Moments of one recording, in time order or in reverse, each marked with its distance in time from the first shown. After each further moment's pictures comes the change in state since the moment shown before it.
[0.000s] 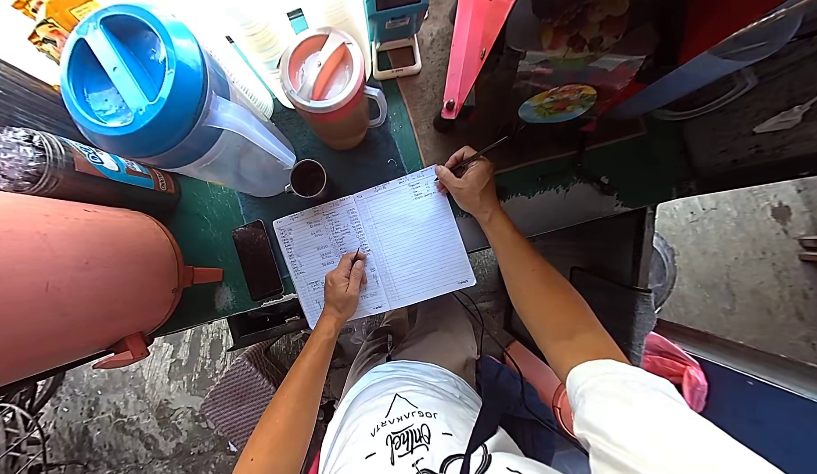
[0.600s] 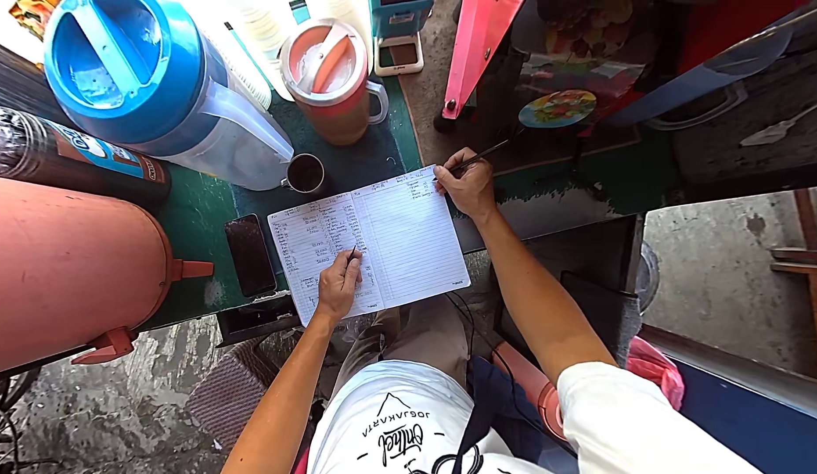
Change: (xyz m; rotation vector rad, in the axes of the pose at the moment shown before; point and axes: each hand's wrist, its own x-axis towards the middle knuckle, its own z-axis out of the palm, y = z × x) left_hand -0.001 -0.001 0.001 0.017 0.013 0.019; right_hand -0.001 -0.001 -0.001 -0.013 0.003 0.001
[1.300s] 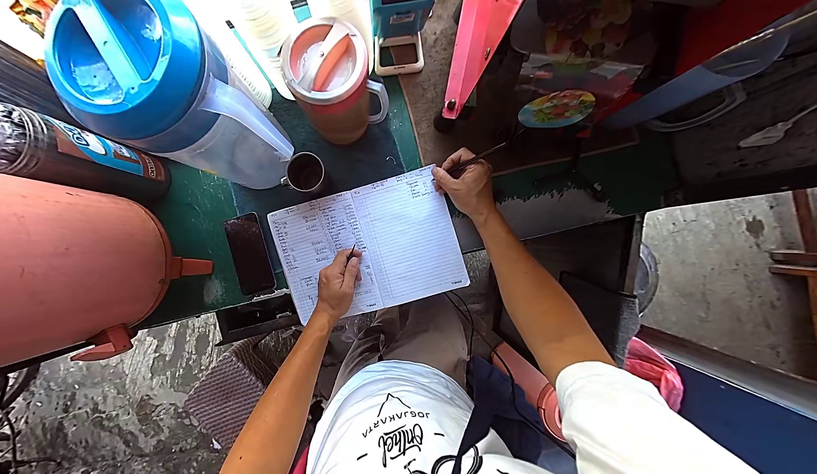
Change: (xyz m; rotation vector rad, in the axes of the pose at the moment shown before) left_hand 0.001 0.002 -0.002 0.005 -0.014 -0.010; right_hand 0.000 0.002 0.002 -0.015 0.003 -0.063
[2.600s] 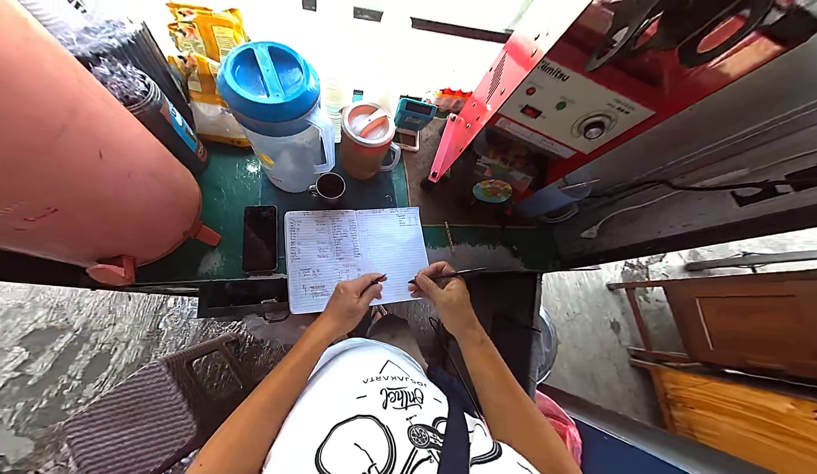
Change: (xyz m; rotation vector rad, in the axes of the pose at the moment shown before) left_hand -0.056 0.092 -0.012 -0.188 -0.226 0.098; right_hand -0.191 -0.153 -0.024 0.442 -0.220 0.263
